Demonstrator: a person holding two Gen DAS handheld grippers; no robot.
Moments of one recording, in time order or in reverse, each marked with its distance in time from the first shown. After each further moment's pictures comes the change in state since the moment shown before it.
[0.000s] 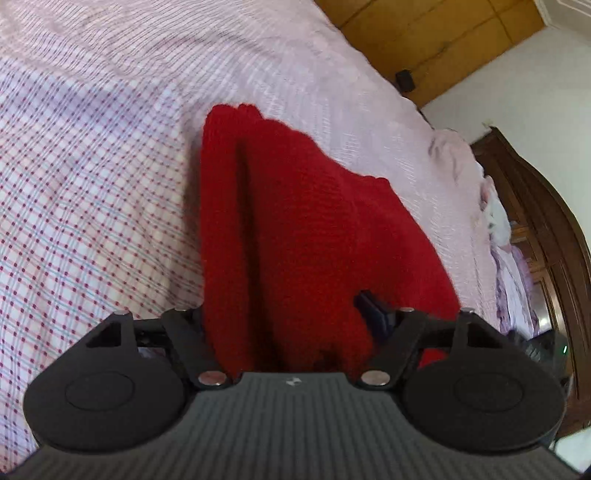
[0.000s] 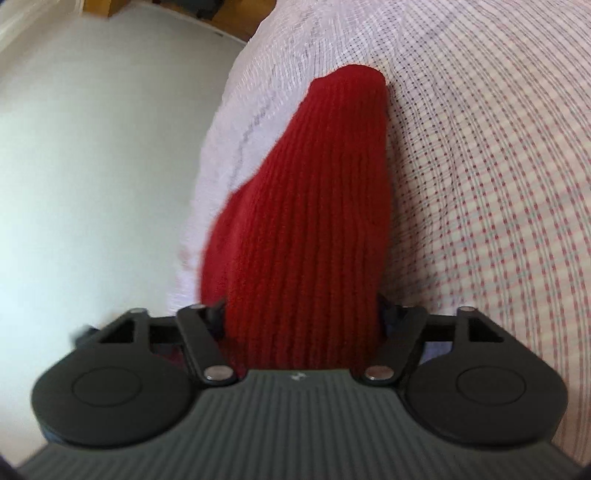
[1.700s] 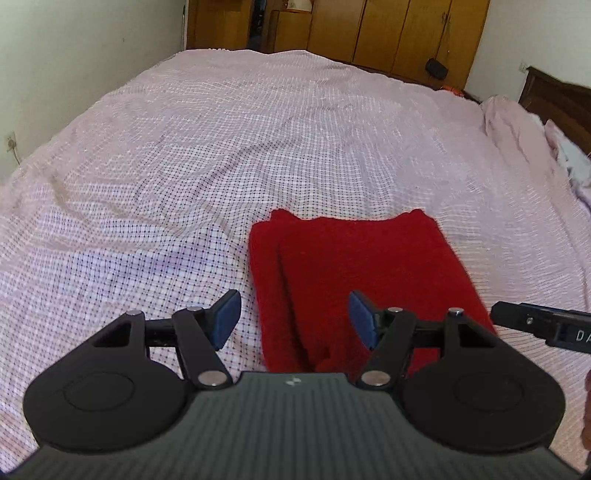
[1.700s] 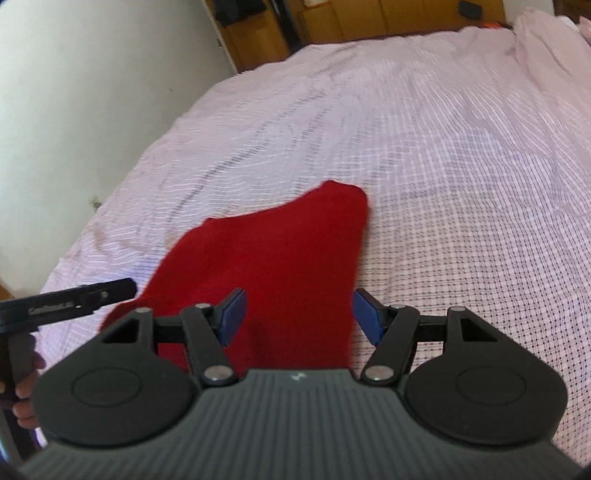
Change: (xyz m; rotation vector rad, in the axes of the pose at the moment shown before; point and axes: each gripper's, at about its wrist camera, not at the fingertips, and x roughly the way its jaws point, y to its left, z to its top) left arm -0.056 -0.088 0.011 0.381 -0.158 0.452; right arm -0.031 0.091 -0.016 -0.481 -0.191 -0.456
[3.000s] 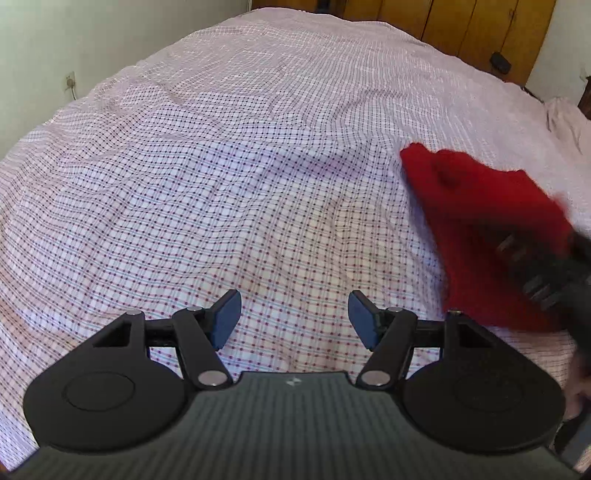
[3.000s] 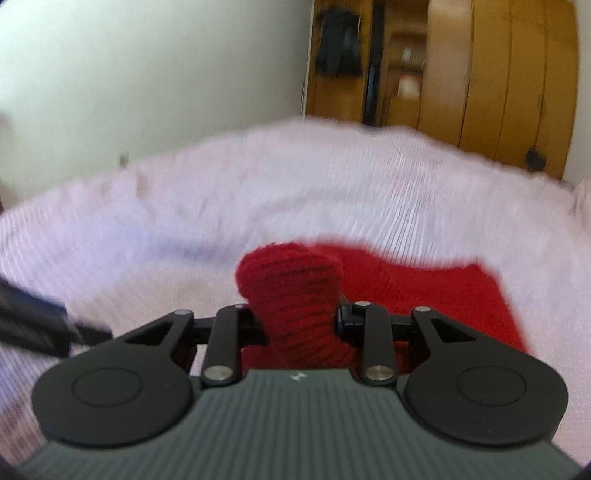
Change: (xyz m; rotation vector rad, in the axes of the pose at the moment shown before) left arm -0.020 0.121 -0.081 -0.145 0.096 0.121; right arm 0.068 0.149 -0.074 -0.471 -0.216 -0.027
